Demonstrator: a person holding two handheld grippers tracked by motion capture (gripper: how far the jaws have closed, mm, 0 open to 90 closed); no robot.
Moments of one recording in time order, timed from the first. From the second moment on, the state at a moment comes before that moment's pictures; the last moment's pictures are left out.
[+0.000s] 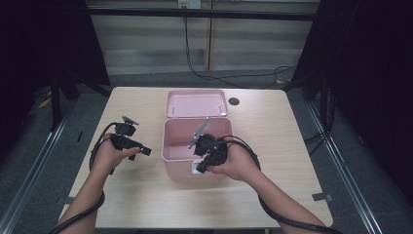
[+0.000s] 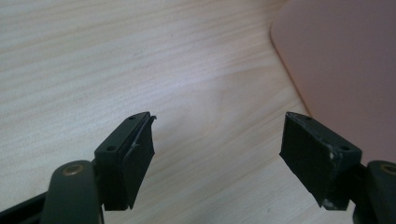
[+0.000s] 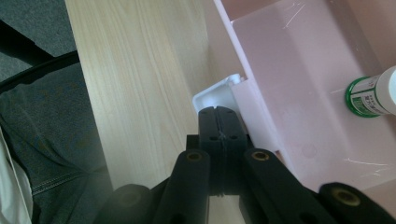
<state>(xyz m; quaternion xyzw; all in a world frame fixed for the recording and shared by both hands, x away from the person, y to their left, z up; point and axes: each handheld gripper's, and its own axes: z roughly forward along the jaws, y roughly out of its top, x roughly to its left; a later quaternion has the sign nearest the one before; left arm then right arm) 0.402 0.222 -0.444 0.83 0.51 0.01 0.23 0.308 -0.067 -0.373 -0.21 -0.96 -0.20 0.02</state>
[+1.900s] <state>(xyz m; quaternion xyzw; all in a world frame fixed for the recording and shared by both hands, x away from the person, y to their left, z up) 0.479 0.173 -0.351 0.80 0.56 -0.04 0.21 0.310 -0.068 -0.374 -0.20 -0.96 -0.20 0.03</state>
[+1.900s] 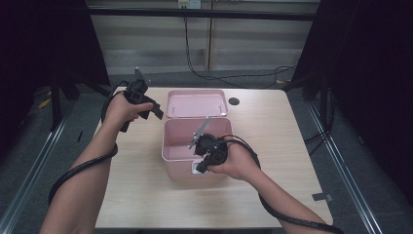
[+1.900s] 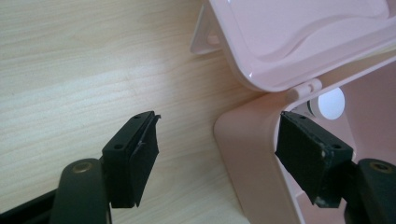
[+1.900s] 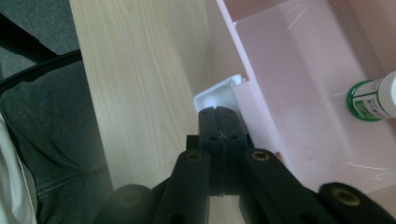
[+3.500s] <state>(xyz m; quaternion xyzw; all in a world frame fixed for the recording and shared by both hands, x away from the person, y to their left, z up) 0.534 0.122 -0.354 0.78 0.57 0.05 0.24 0.312 -0.070 -0.374 -0.20 -0.96 -0.21 0.03</state>
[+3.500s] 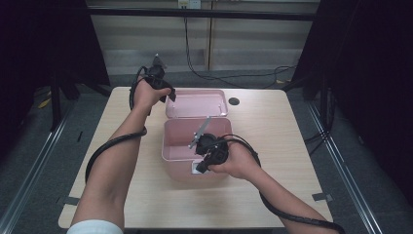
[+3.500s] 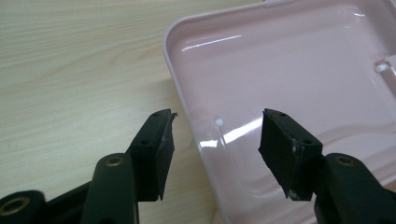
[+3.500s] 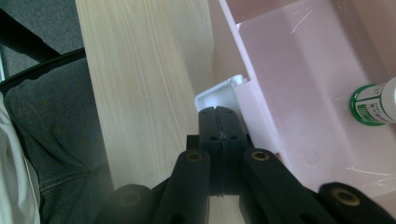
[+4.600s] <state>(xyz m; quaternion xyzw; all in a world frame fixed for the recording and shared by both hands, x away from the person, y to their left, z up) 0.550 0.117 -0.385 0.77 0.60 0.07 0.22 0.313 -0.070 -0.374 -0.20 -0.96 -0.21 0.04</state>
